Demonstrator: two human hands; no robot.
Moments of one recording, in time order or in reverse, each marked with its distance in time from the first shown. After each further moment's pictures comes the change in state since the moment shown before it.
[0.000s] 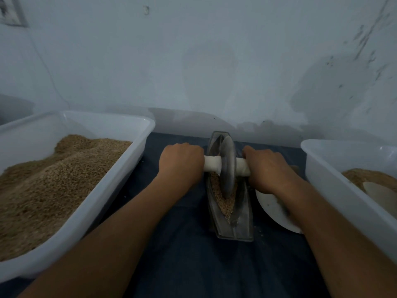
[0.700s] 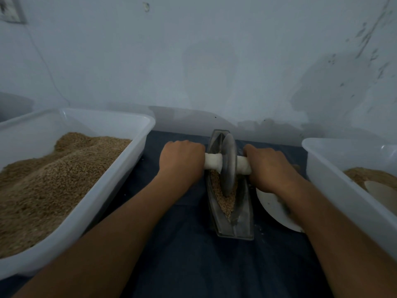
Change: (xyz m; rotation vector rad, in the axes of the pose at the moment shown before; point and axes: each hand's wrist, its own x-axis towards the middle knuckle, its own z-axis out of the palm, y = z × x) left_hand -0.001 0.001 0.001 0.015 0.051 -0.002; right_hand -0.002 0.000 0.000 0.021 0.020 -0.003
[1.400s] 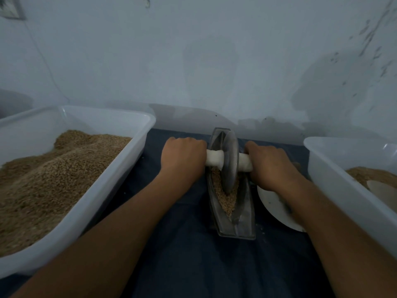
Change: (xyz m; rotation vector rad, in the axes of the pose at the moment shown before) left_hand 0.006 0.000 0.013 0.006 0.093 0.011; right_hand 0.002 0.003 0.007 0.029 0.062 0.003
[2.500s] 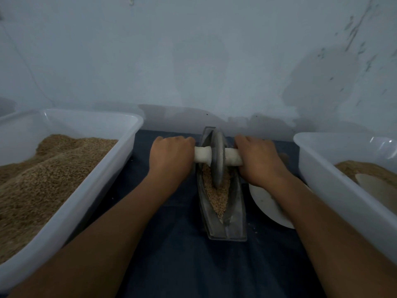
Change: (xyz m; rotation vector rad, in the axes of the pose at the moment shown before) left_hand 0.007 -0.004 0.015 0.018 0.085 -0.007; right_hand 0.007 0.004 0.008 -0.021 0.149 -0.044
